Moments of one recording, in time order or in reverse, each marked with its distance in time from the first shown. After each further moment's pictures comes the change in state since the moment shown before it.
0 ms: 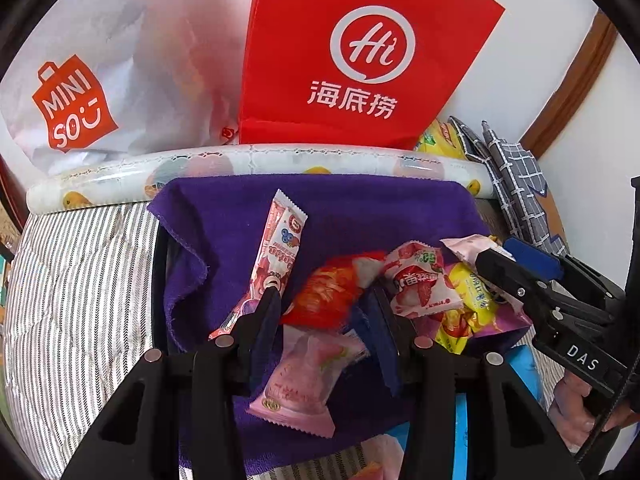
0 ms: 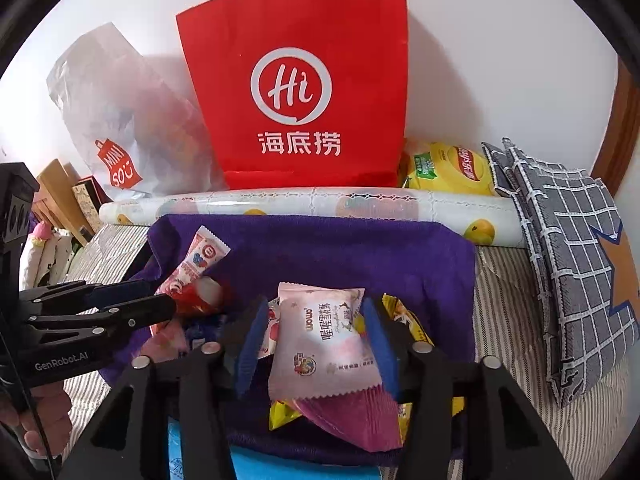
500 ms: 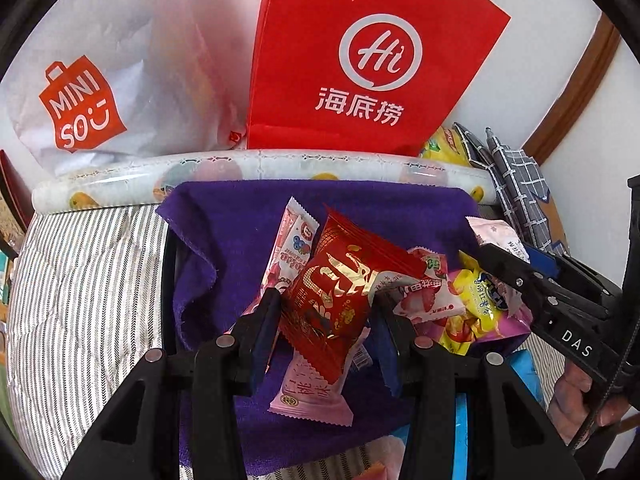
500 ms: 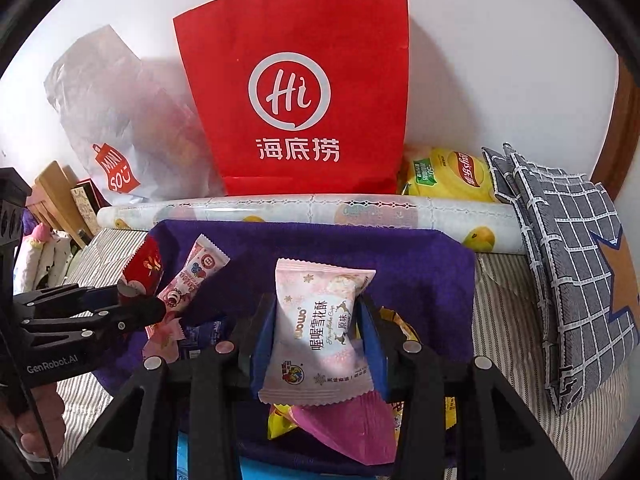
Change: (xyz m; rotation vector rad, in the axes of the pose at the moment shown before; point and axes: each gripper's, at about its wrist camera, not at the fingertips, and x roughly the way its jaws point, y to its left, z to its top) left arm -0.003 0.006 0.001 -0.017 -0.014 0.012; right arm 0.008 -0.002 0.004 -0.008 -0.002 -0.003
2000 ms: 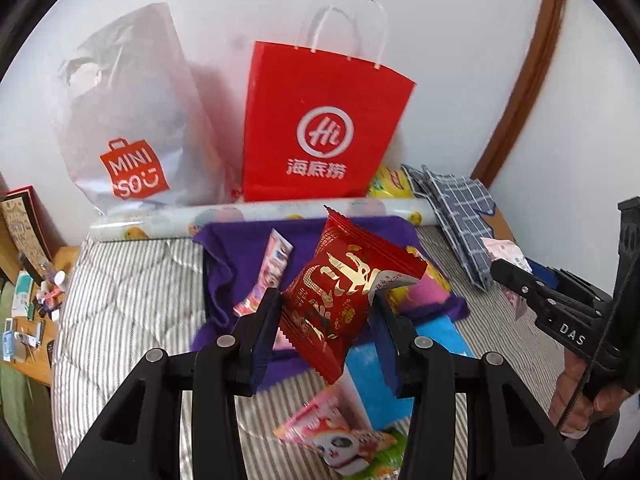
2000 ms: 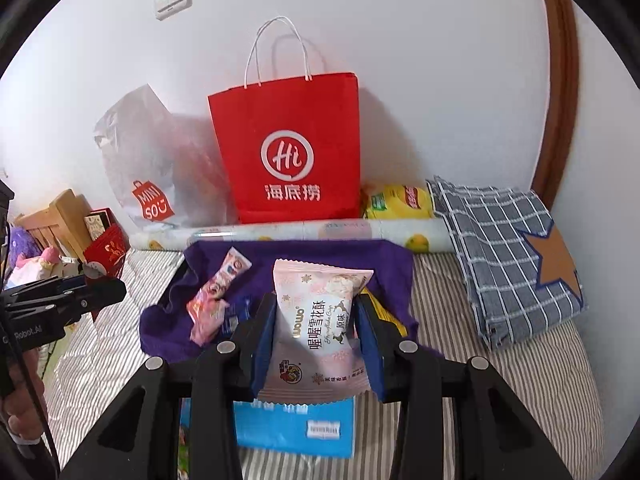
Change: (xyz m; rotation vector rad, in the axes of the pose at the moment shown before) left arm -0.130 -0.026 -0.037 0.070 -0.189 -0.026; right arm -0.136 0.014 -0.034 0.036 -0.155 -0.052
